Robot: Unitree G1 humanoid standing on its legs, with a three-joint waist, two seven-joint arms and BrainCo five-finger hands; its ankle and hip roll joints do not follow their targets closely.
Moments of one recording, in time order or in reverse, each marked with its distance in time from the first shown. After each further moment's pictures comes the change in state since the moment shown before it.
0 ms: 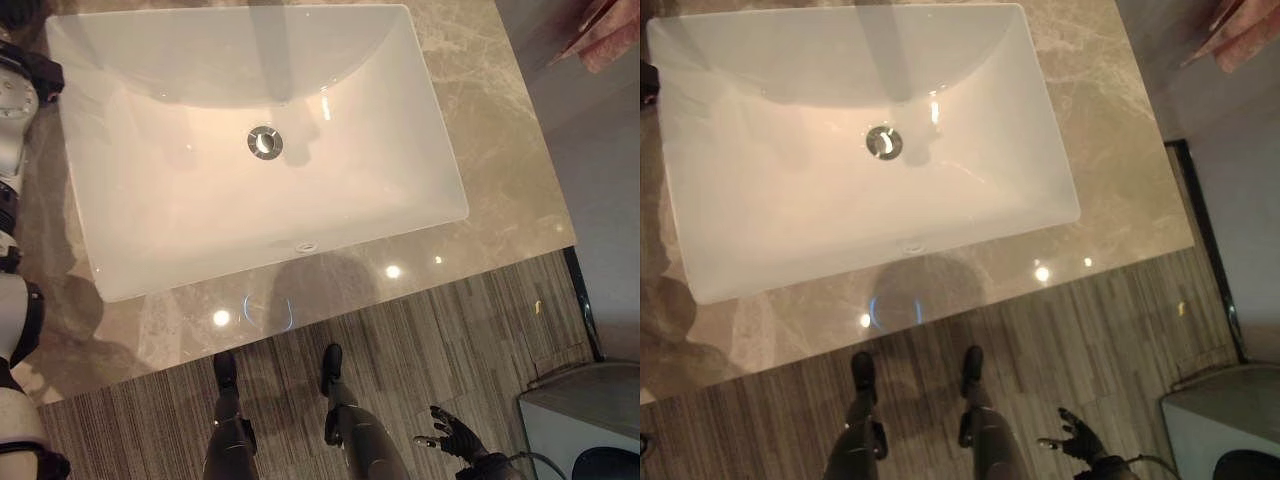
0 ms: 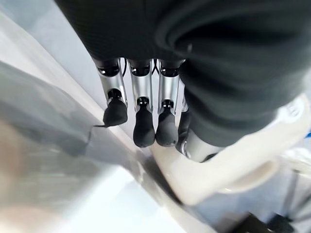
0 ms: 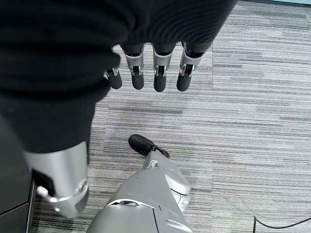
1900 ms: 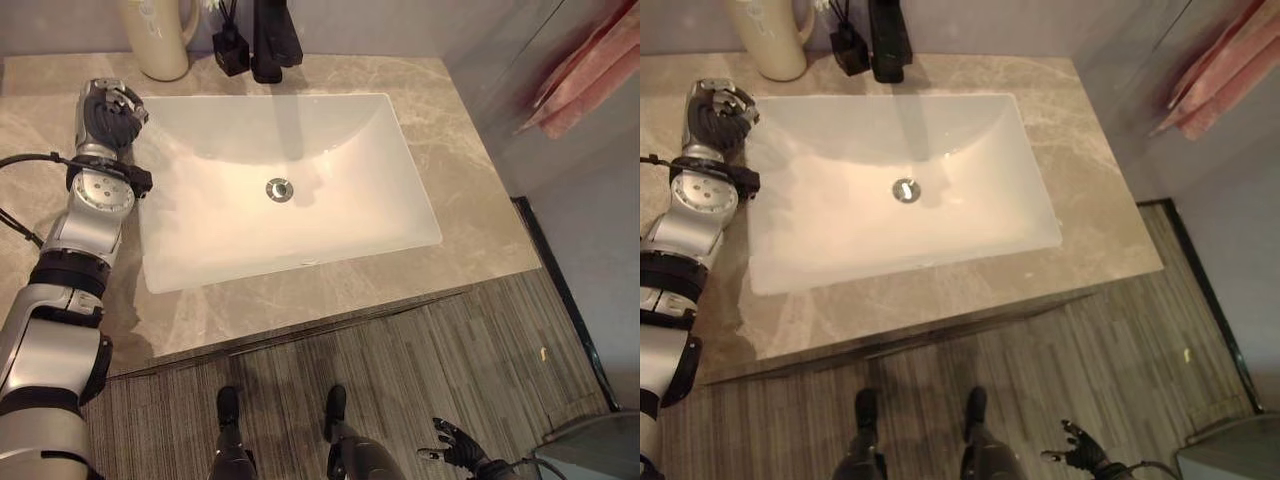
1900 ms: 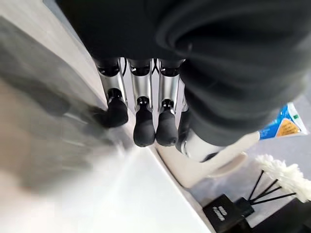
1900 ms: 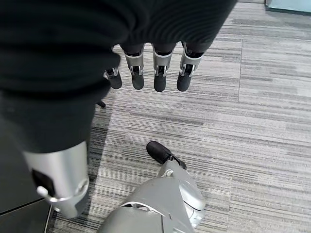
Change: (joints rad) left arm 0.407 -0.188 0.257 -0.119 0.117 0.093 0.050; right arm -0.001 -0.008 0.018 0.064 -0.057 0.030 0.008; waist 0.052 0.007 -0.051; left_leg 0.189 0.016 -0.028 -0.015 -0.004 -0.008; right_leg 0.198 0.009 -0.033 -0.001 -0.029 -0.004
